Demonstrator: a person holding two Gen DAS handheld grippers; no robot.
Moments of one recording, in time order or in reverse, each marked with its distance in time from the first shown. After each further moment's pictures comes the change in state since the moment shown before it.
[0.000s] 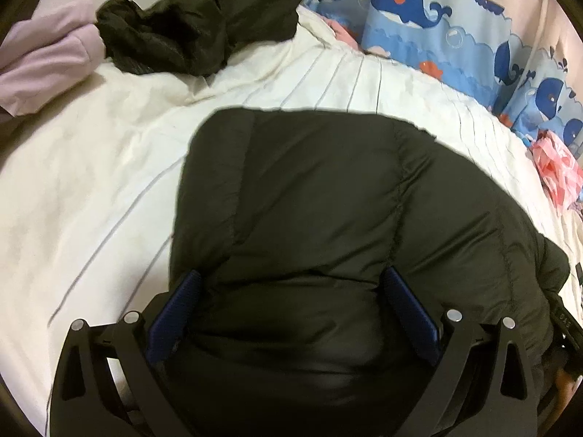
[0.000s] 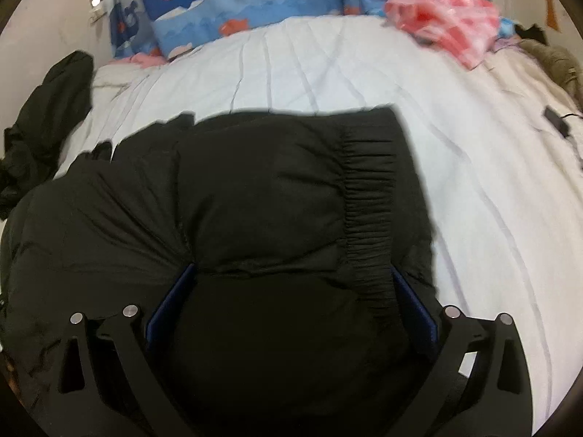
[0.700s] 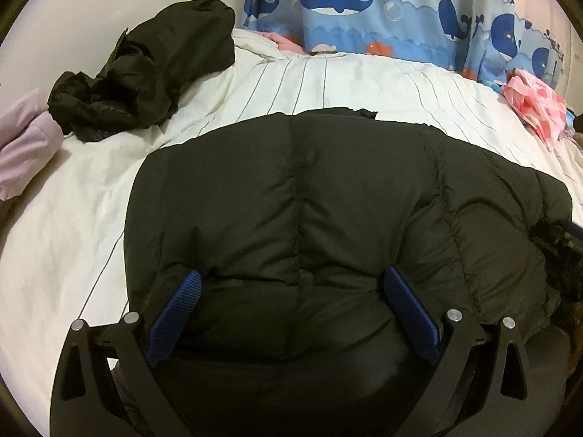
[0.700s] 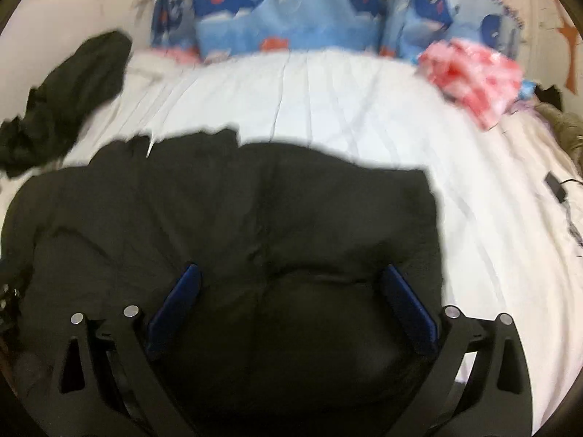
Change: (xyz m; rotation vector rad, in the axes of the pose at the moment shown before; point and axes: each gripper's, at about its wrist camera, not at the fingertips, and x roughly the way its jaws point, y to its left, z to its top) left arm 0.009 -0.054 -0.020 0.268 -0.045 0.019; right arm -0.025 0.031 0.009 -0.174 -0.094 -0.017
